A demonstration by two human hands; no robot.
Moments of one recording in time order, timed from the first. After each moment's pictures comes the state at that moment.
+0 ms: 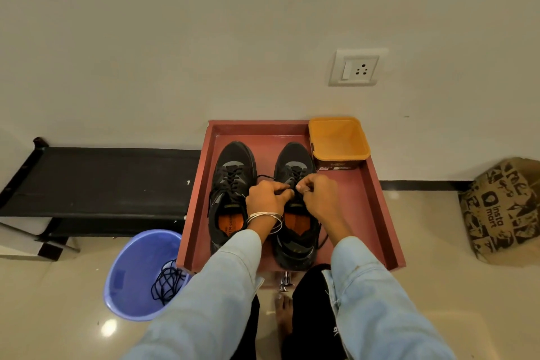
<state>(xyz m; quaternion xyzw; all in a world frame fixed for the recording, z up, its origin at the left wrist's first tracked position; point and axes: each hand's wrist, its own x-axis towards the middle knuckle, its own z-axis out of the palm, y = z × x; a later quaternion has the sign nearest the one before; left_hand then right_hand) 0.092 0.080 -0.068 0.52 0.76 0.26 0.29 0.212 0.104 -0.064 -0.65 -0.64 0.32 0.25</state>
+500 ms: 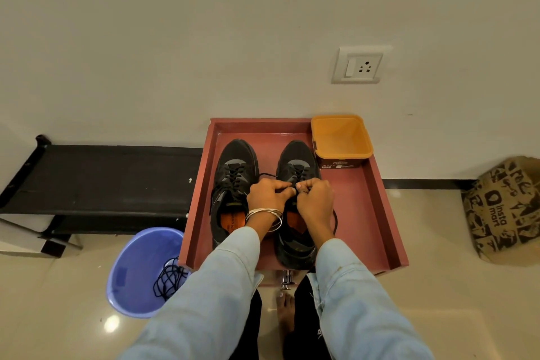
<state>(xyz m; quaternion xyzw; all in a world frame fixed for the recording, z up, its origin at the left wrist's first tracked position) 0.088 0.080 -0.064 0.52 0.75 0.27 0.32 0.187 0.100 -0.096 -0.73 -0.53 0.30 0.31</state>
